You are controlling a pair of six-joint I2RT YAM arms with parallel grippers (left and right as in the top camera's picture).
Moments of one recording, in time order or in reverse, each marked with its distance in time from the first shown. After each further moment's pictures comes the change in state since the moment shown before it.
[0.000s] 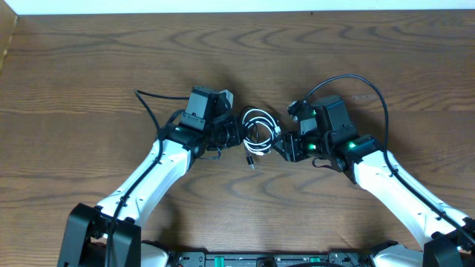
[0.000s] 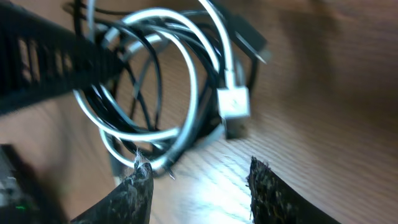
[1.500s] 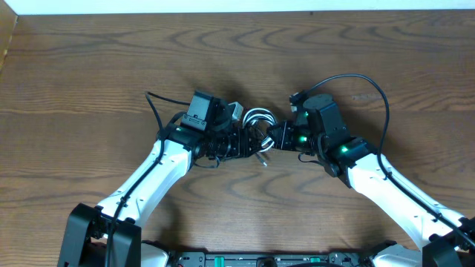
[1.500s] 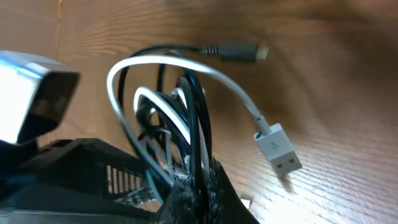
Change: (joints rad) left arm -0.007 0.000 0.000 -0.142 0.180 0.142; right arm 0.067 0.000 -0.005 0.183 0.070 0.380
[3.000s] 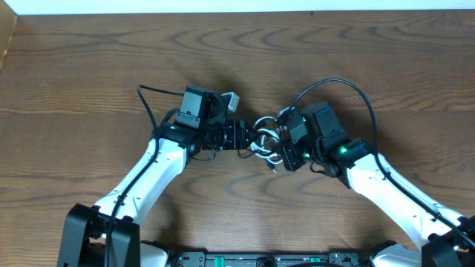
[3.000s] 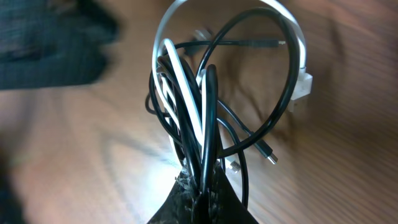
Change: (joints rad) left arm 0.045 0.000 0.000 0.125 -0.024 0.069; right arm 0.006 0.003 -0.005 -0.203 -0.011 -0.635
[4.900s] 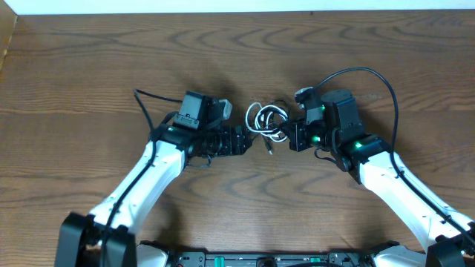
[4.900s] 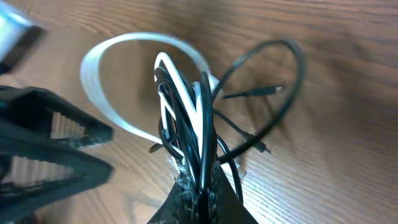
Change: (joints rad) left arm 0.003 -0.043 0.002 -0.154 -0.129 0.001; right arm -0.113 -0.027 0.000 0.156 -0.019 0.247
